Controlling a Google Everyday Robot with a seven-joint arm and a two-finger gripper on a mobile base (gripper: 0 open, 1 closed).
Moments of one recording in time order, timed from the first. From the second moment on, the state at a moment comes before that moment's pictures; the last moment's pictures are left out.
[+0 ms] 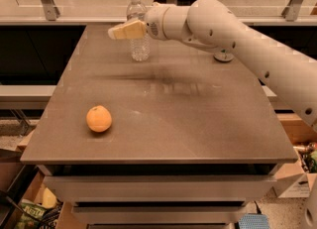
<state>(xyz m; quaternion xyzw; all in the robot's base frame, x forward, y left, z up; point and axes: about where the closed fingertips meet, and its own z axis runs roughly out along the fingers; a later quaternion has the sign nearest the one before) 0.752 0.065 0.941 -0.35 0.69 0.25 0.59</state>
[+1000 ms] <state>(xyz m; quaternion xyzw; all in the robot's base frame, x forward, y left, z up) 0.751 0.073 0.940 -0.35 0.69 0.25 0.58</state>
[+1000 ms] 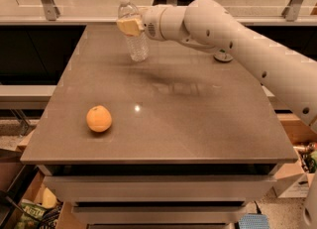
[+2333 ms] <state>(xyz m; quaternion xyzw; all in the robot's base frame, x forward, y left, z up) 0.749 0.078 0.942 -0.36 0.68 0.26 0.58</state>
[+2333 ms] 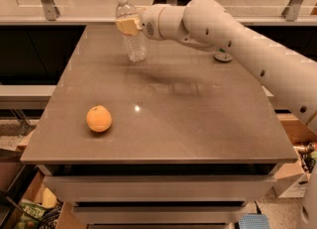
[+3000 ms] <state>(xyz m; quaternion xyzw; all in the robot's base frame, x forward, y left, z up) 0.734 0.070 0.965 -0.37 0.67 0.30 0.57</state>
